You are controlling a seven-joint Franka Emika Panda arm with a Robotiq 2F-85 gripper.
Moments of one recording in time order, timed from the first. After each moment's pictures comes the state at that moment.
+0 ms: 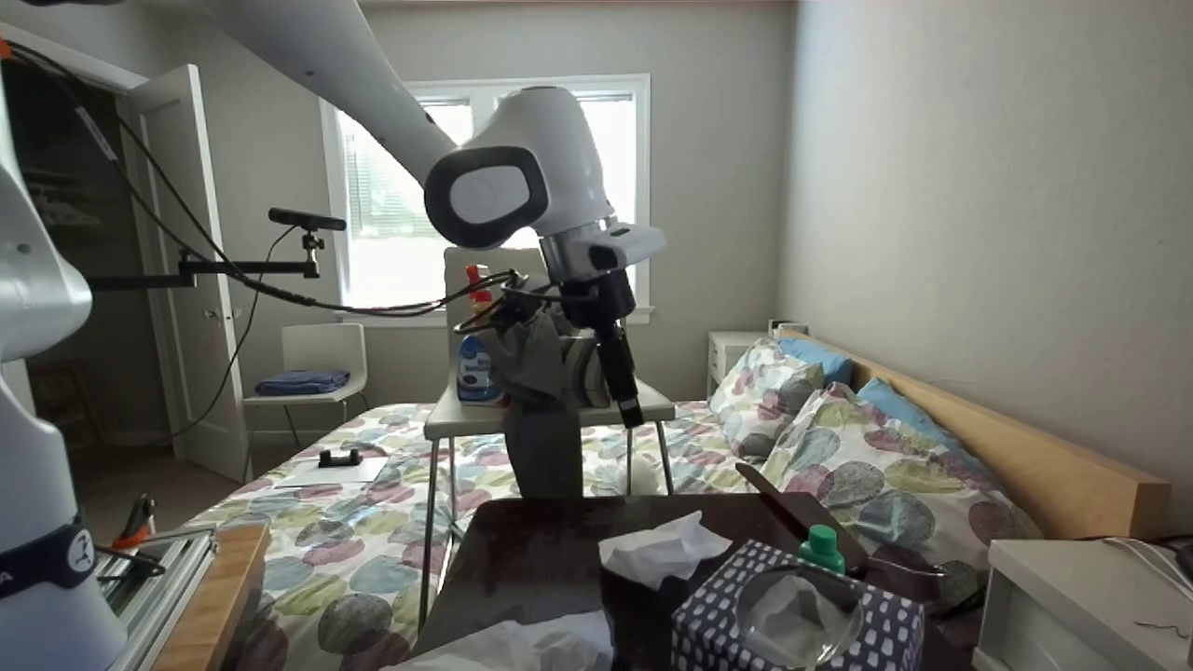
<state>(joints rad) -0.07 0.05 -0.05 -2.33 0.07 2.70 0.24</state>
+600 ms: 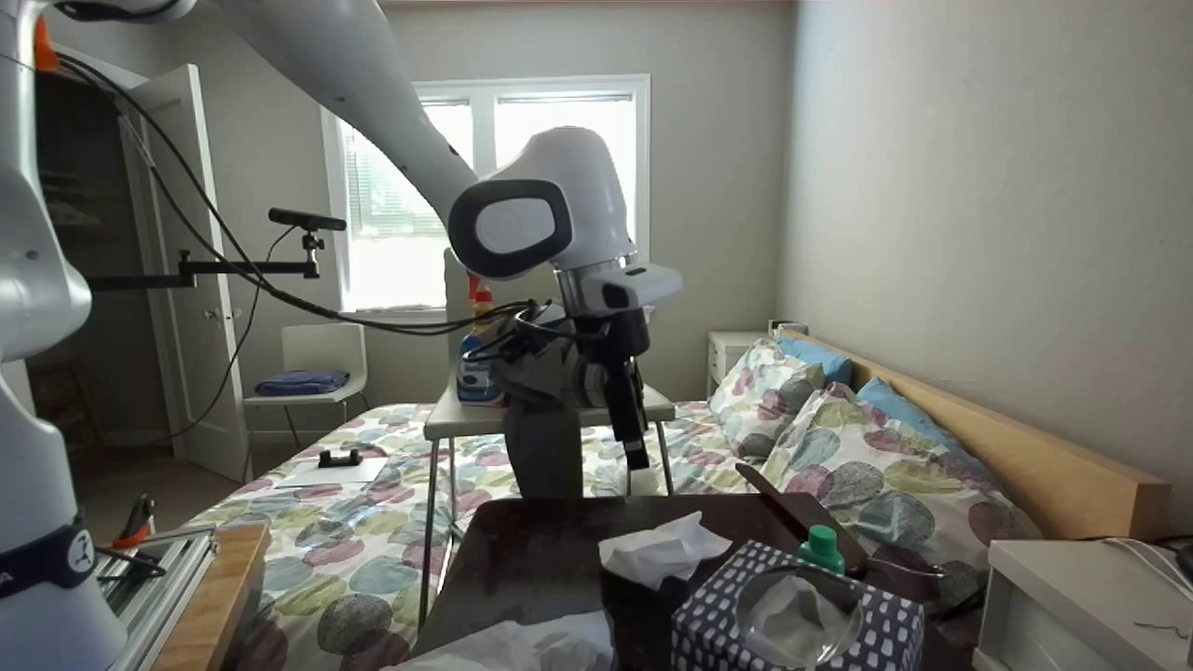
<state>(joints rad) -0.06 0.15 -0.09 -2.29 -0.01 2.68 0.37</state>
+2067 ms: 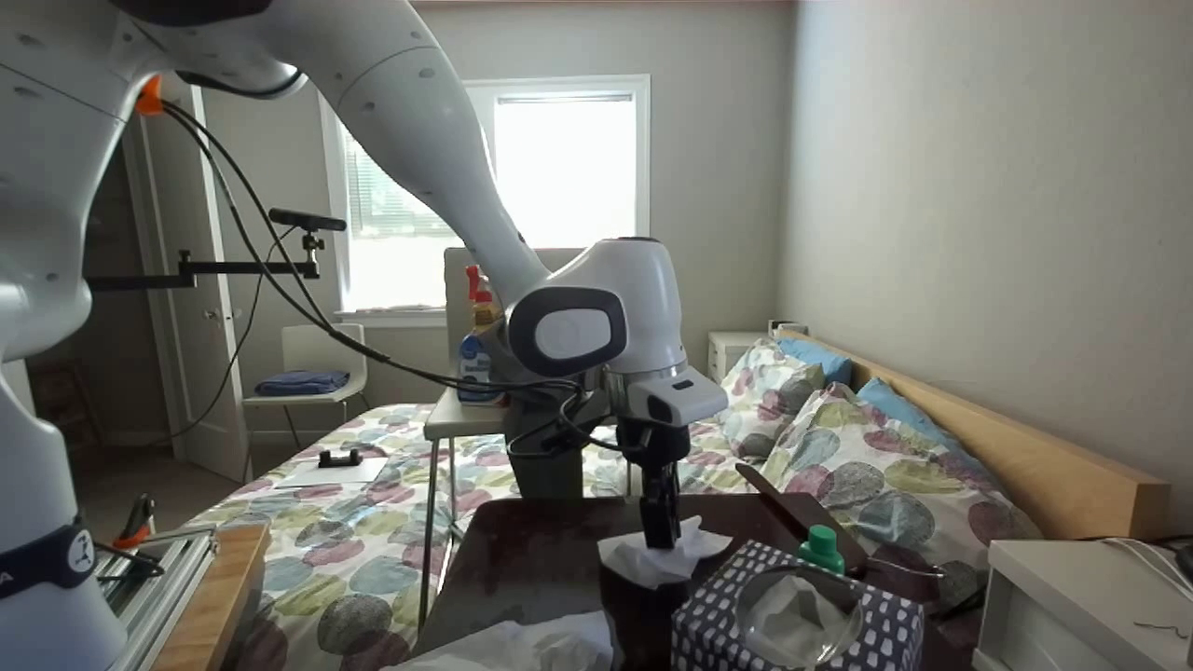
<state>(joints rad) -0.06 0.47 -0.13 -2.11 0.04 2.72 0.42</state>
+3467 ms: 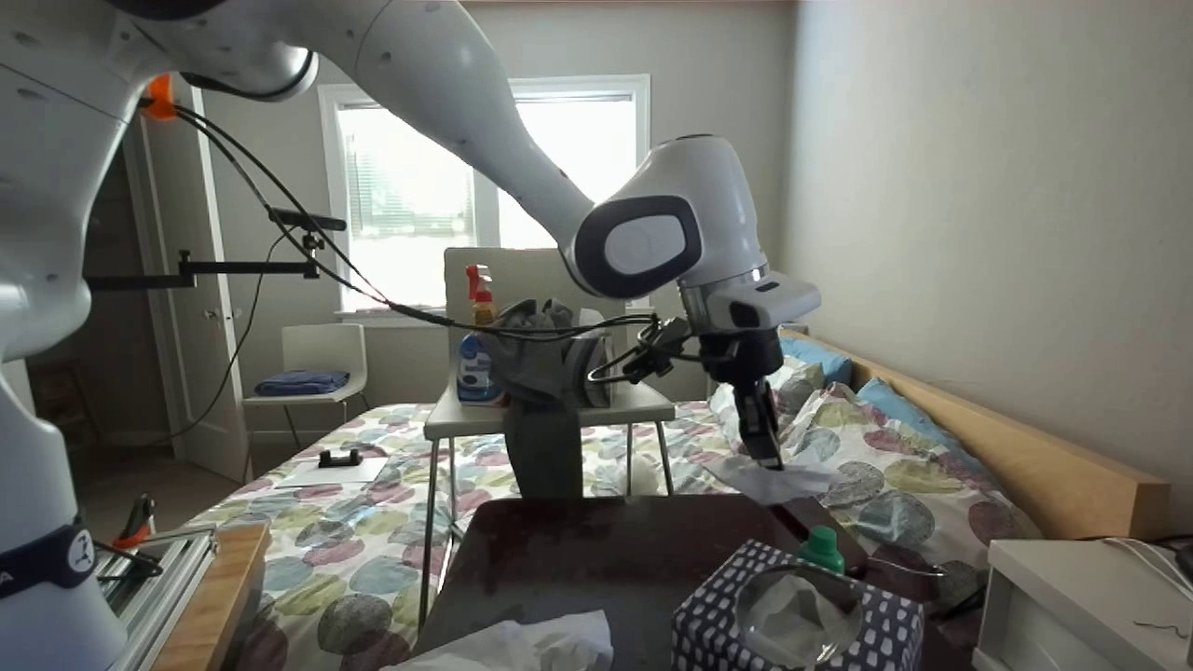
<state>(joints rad) -0.06 0.47 -0.21 -1.85 0.08 2.62 0.48</state>
